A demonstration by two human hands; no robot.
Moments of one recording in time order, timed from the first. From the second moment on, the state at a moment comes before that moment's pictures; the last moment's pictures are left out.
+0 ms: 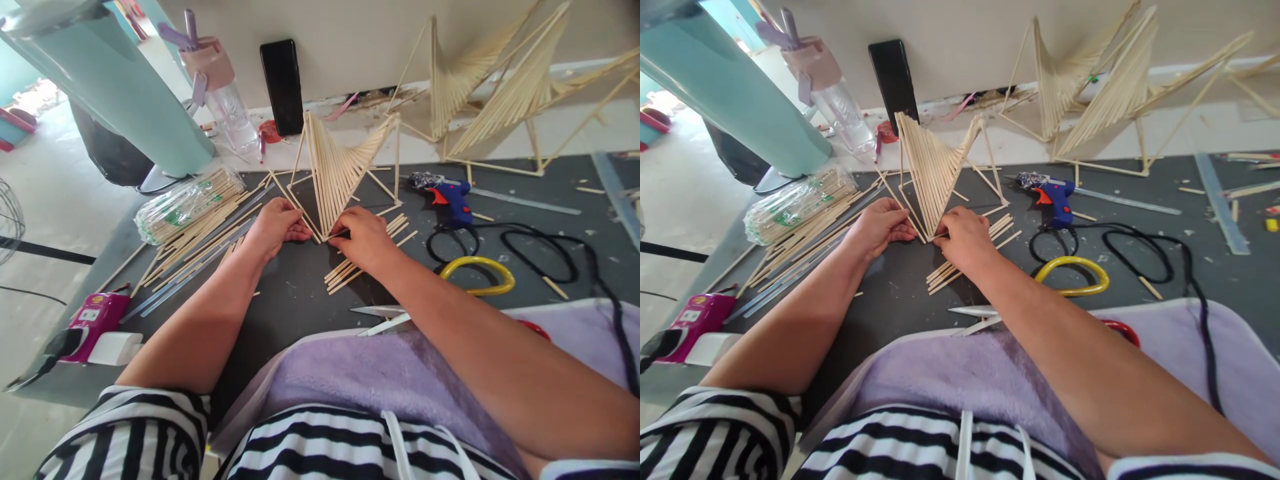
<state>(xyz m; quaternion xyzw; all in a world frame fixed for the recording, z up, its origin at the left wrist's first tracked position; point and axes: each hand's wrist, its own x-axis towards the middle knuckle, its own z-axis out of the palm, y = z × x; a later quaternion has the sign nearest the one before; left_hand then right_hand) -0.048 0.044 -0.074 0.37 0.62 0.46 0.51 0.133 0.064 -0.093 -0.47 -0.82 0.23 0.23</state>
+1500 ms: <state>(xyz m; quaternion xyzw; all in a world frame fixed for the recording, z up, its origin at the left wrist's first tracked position) -0.043 0.045 -0.071 0.36 0.64 0.45 0.50 0.135 0.066 -0.091 -0.46 -0.83 0.24 0.21</state>
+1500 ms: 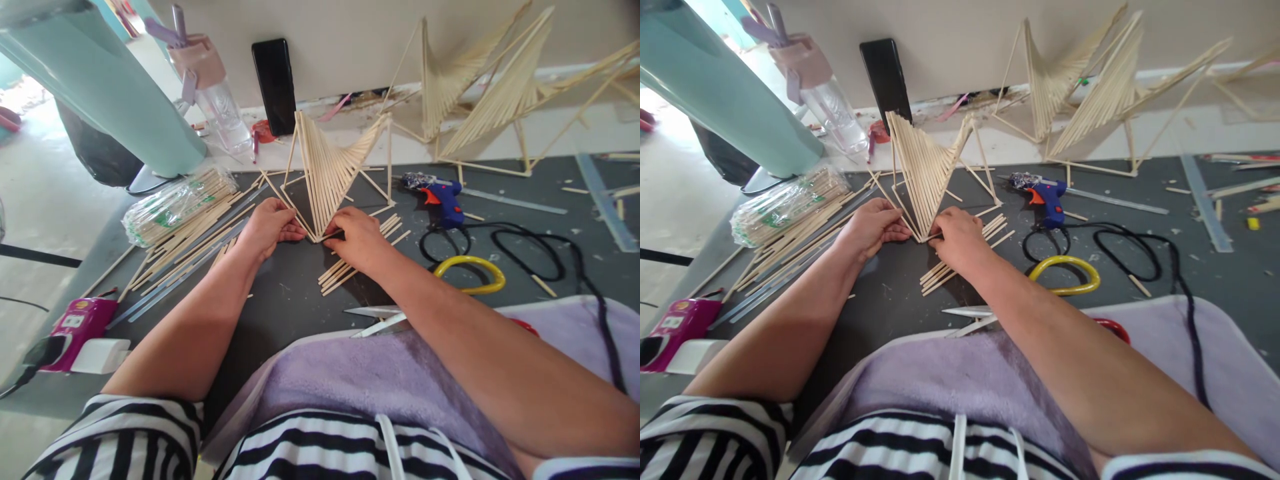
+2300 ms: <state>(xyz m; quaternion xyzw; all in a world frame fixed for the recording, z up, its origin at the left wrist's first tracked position) -0.042 0.044 -0.069 0.37 0.64 0.45 0.51 0.135 0.066 -0.092 -0.46 -0.83 0.23 0.21</state>
